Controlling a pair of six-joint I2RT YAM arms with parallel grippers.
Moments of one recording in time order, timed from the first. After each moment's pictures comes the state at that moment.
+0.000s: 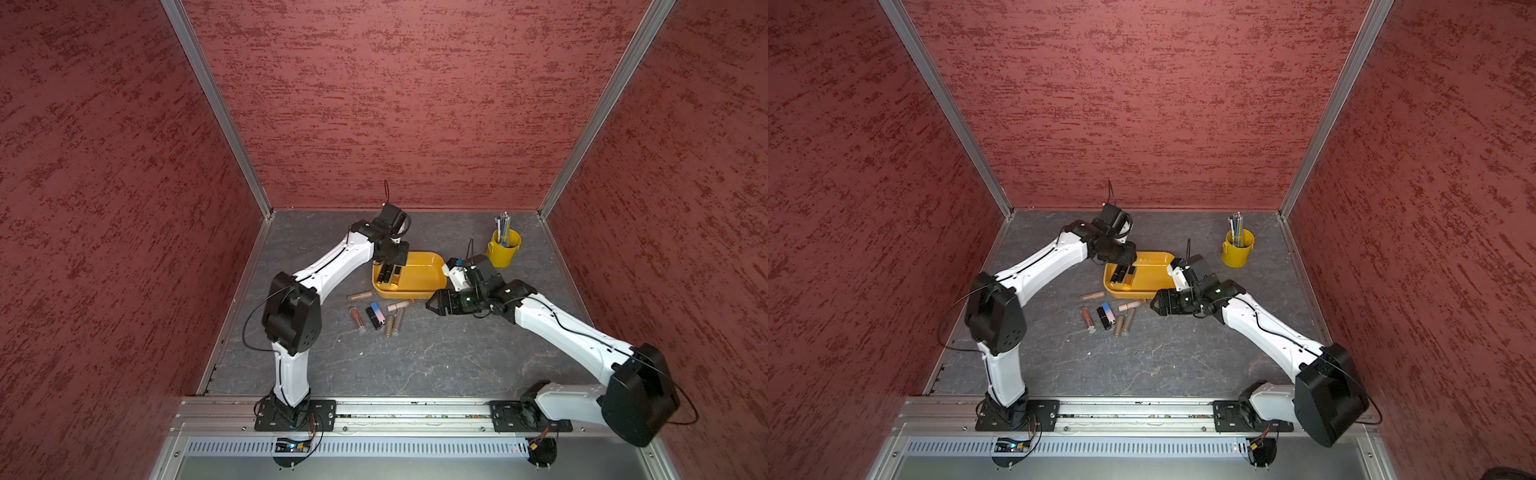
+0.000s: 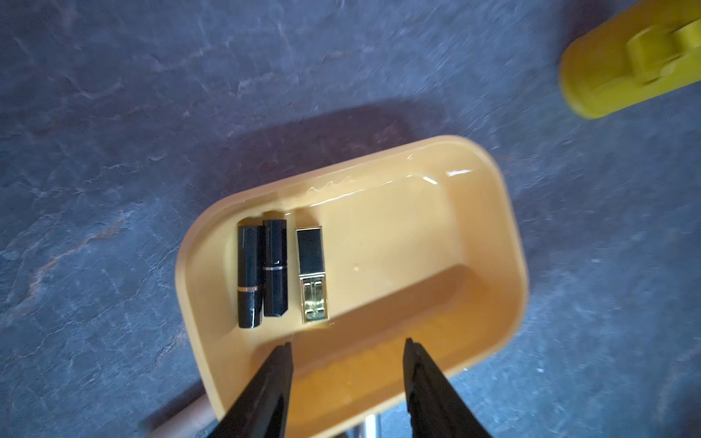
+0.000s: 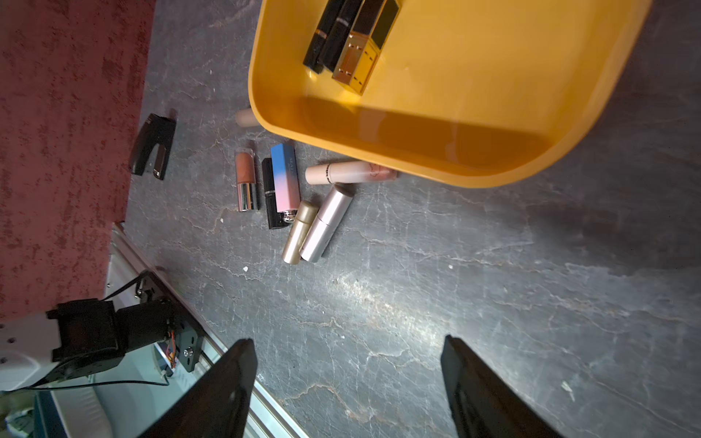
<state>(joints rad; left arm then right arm) -0.55 1.82 1.63 -0.80 0.07 -0.35 0.60 1.33 0.94 -0.56 -0.36 0.48</state>
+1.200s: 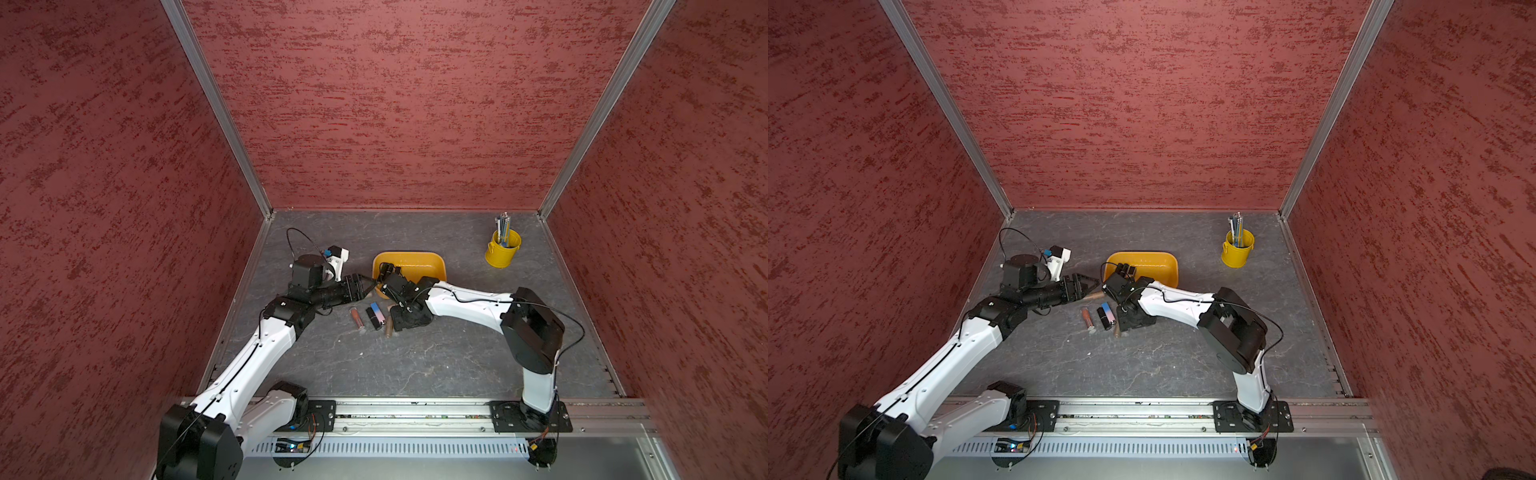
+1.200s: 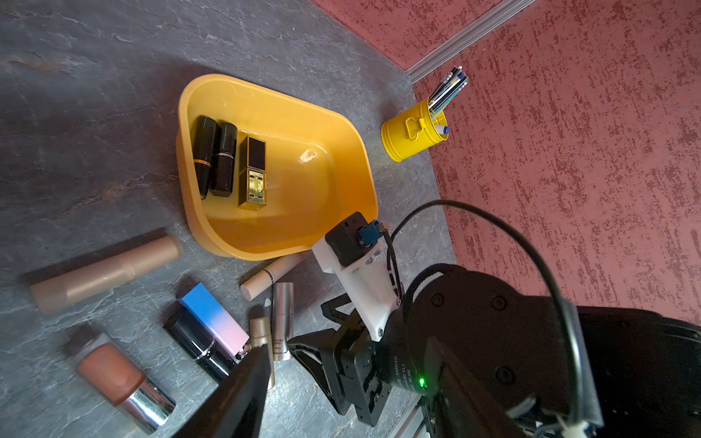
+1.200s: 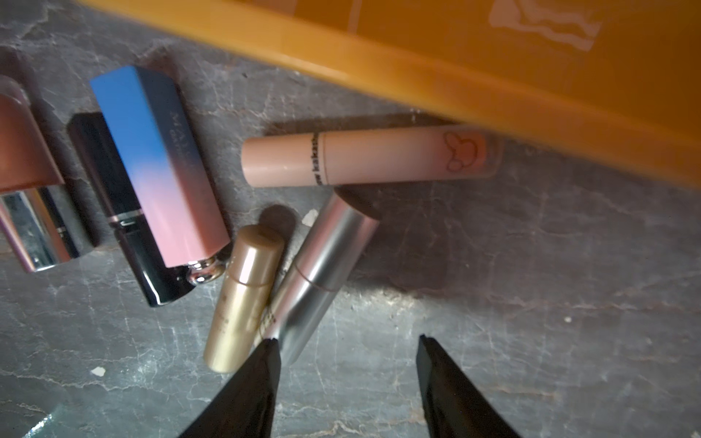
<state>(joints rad) -0.27 1.02 0.74 -0.31 0.59 -0.60 0.93 1.93 1.39 -0.79 0.05 0.69</state>
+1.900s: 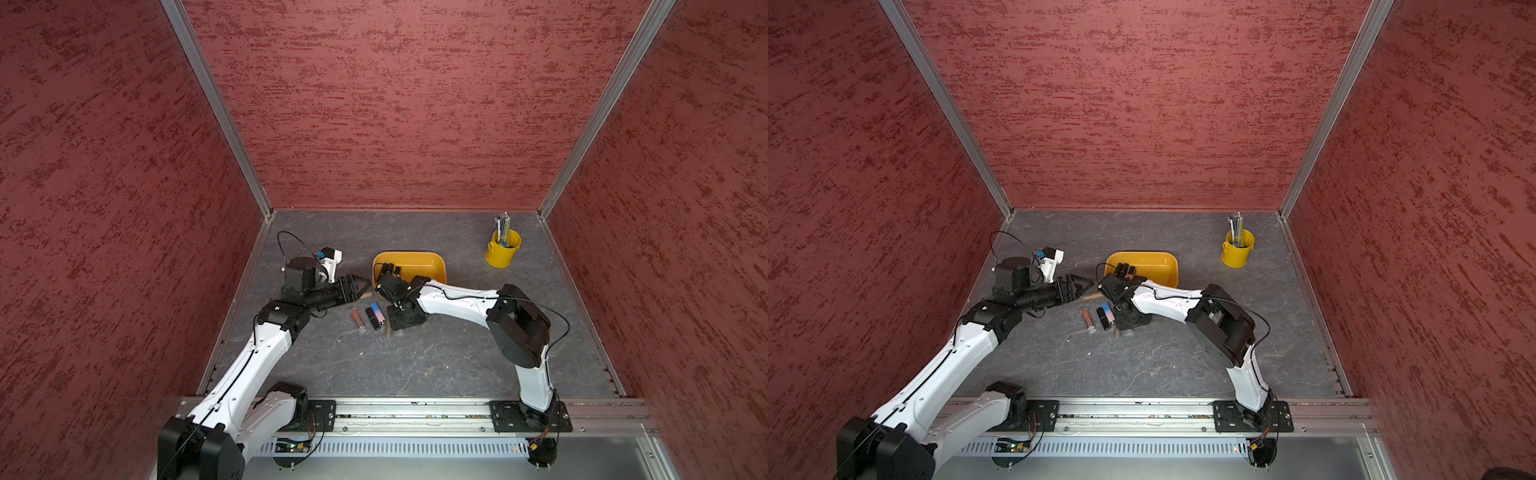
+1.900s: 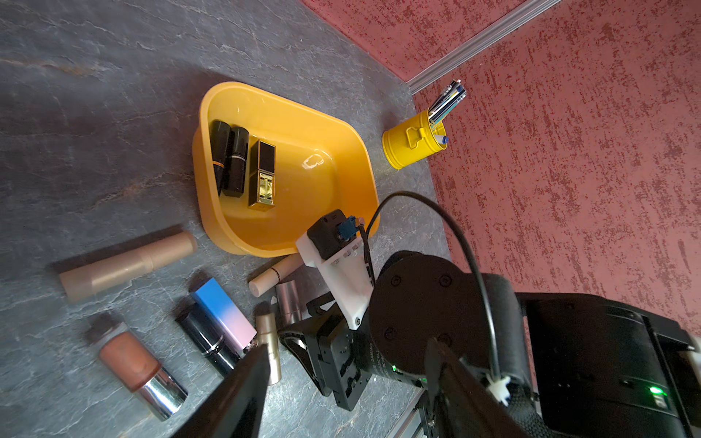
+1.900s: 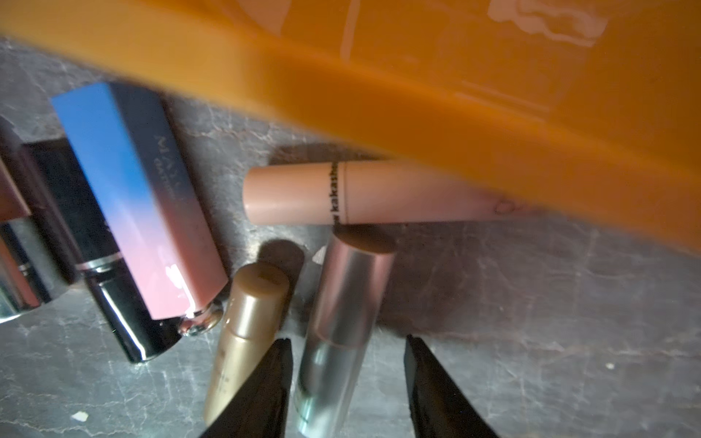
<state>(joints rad) -0.22 0.98 0.72 -0.32 0.62 -0.61 0.93 2.02 1.45 -0.80 0.05 0.68</state>
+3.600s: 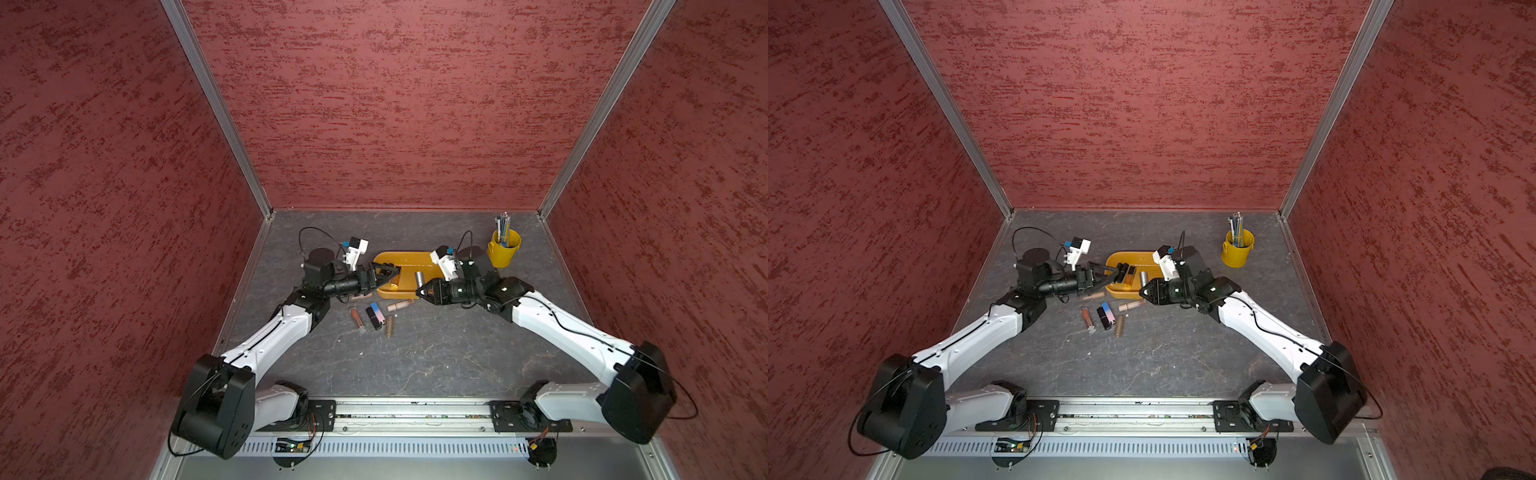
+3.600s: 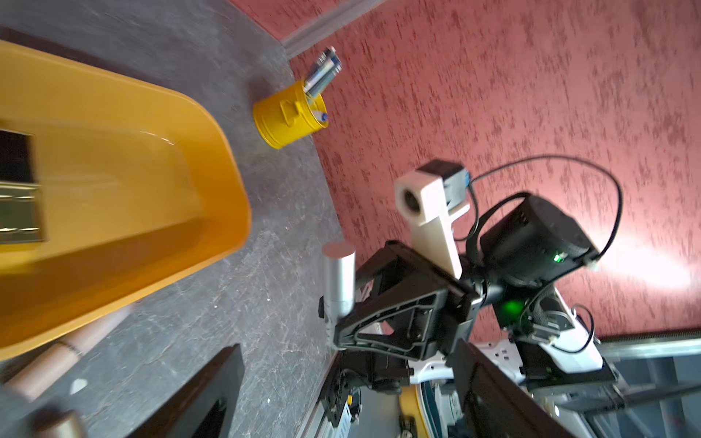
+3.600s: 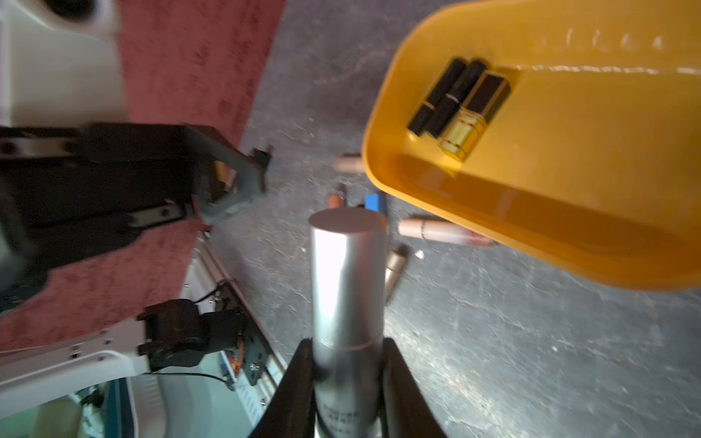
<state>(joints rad) -0.38 1.27 0.72 0.30 0.91 -0.95 0.60 1.29 0.98 -0.34 -0.52 0.56</state>
